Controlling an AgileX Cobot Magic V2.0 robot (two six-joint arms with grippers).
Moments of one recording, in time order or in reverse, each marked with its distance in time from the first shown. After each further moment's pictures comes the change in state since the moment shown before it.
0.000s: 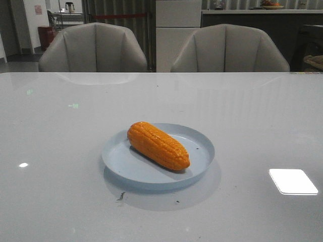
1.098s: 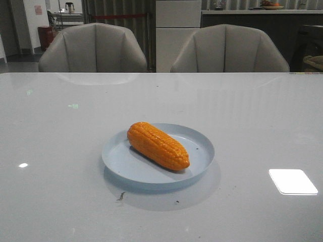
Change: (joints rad) left arm 0.000 0.000 0.000 0.000 0.000 0.000; right arm 0.117 -0.451 0.297 -0.292 -0.198 0.064
